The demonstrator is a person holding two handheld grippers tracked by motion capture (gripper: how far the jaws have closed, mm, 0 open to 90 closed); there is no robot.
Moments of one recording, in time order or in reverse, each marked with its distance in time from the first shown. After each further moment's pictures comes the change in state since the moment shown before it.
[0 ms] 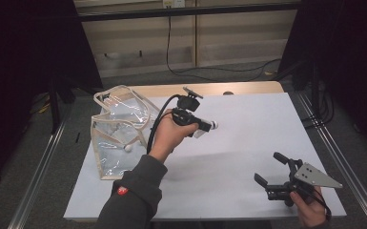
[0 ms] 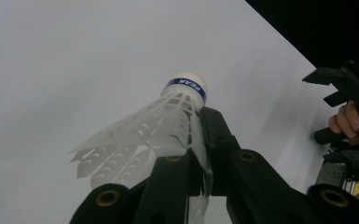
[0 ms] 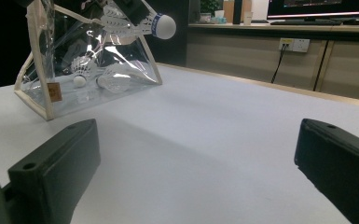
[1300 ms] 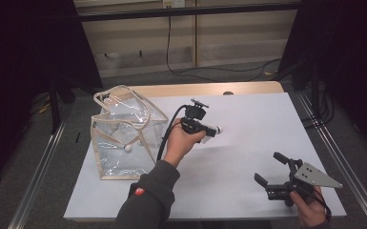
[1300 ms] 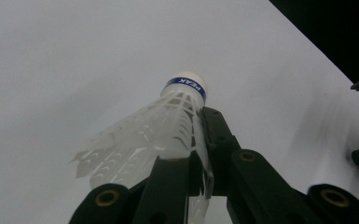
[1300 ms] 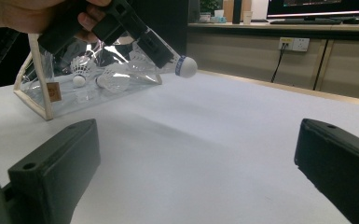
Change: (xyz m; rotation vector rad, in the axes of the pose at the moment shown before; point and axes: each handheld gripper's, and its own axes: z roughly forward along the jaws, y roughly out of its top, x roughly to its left) left arm 0.014 -0.015 0.052 -0.036 0.013 -0.037; right arm -0.001 0.000 0.000 0.001 0.002 0.000
